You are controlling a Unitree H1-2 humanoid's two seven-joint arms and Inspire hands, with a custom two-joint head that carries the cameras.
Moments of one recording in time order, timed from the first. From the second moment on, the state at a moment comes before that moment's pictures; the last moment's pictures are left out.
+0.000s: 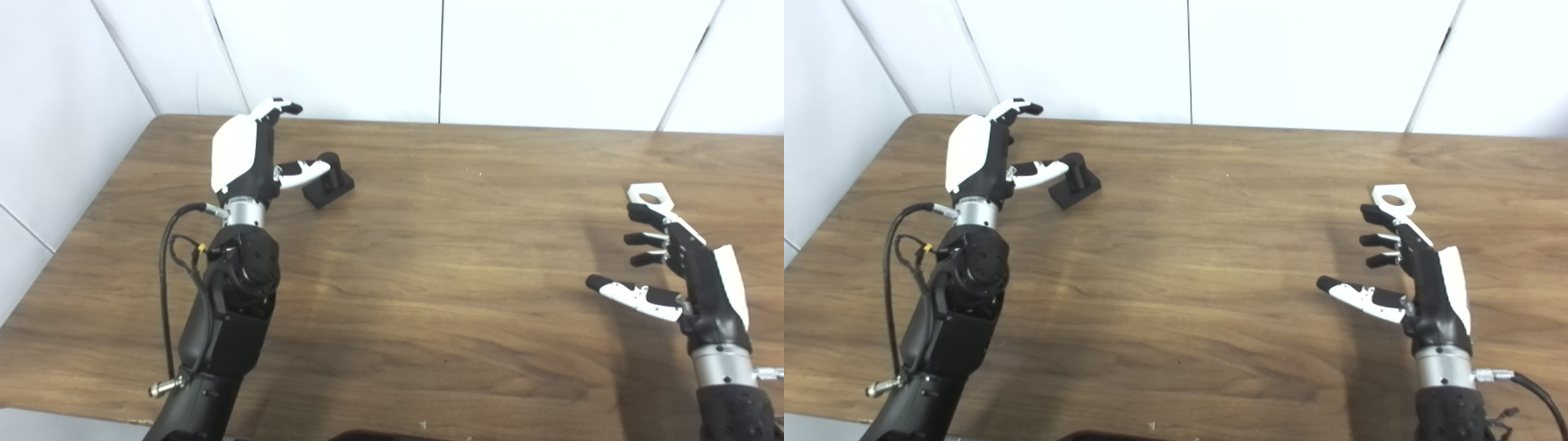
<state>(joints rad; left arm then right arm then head) -0.33 0.26 -0.02 -0.04 0.75 0.36 0.11 0.02 -0.16 0.01 -0.35 -0.37 0.19 -0.01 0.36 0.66</state>
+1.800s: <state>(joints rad) -0.46 0.28 -0.17 0.38 0.67 0.36 0.19 0.02 -0.16 0.00 -0.37 -0.40 0.19 -0.01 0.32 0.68</state>
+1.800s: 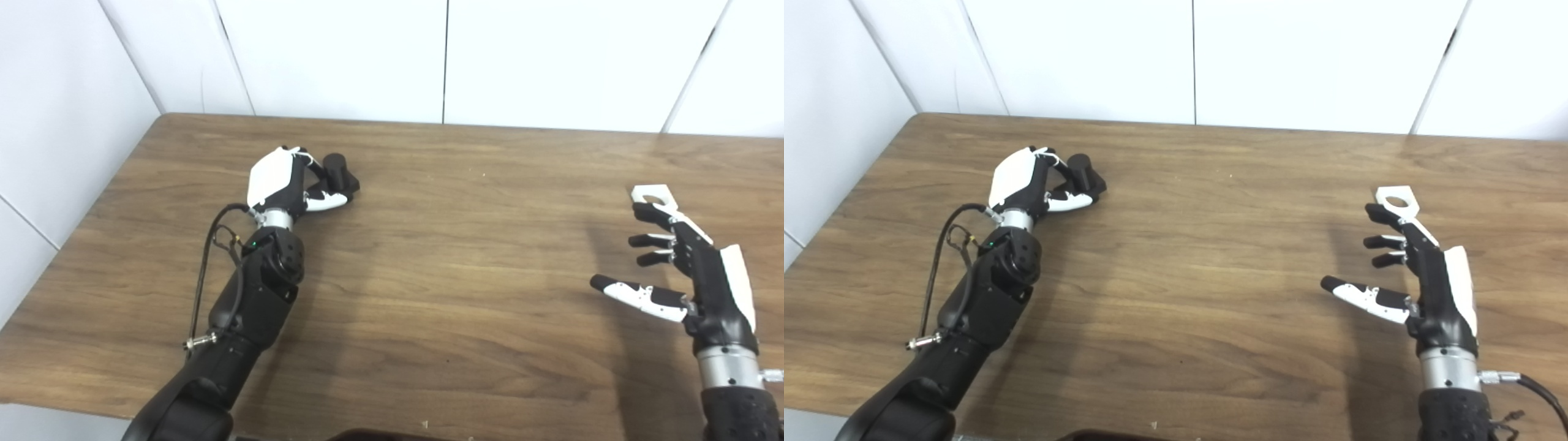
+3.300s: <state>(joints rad) -0.36 0.39 -0.27 0.19 0.38 -0.09 -0.24 0.03 -0.16 0.00 -0.36 -0.38 0.19 -0.01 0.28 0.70</state>
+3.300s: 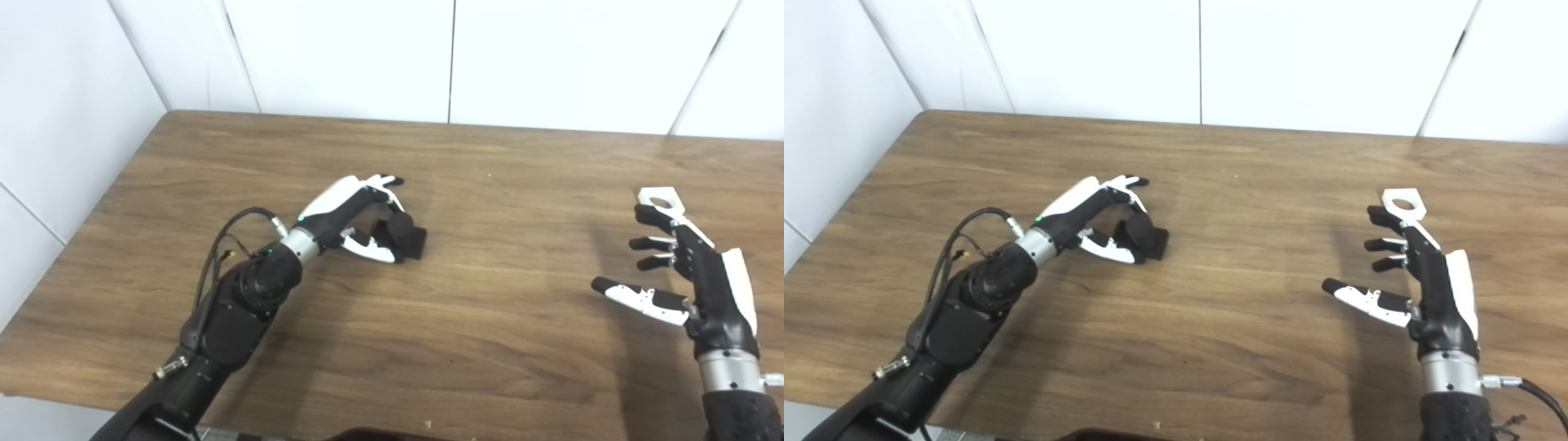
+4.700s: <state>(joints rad) -0.25 0.30 -0.39 0.07 0.34 -0.25 -0.34 0.03 -0.11 0.08 -0.33 -0.47 0.14 -0.06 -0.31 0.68</state>
